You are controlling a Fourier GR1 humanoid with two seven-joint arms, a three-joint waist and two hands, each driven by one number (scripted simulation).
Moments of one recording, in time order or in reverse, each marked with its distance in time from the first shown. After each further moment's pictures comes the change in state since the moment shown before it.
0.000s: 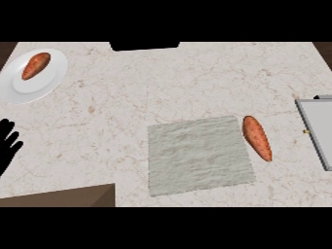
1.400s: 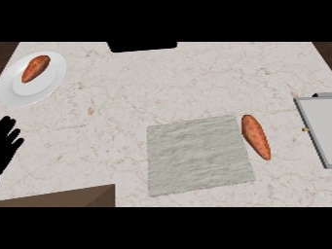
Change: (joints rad) left arm -0.020 0.020 -0.007 0.063 0.010 0.008 -0.049; right arm -0.068 -0.198 -0.179 0.194 0.038 0.186 -0.129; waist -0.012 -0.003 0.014
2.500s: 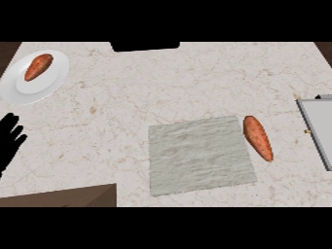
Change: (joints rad) left arm -0.022 0.019 -0.021 0.022 0.005 0.006 -0.023; right arm 0.115 -0.049 -0.087 -0.014 -0.017 -0.014 -0.074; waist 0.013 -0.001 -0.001
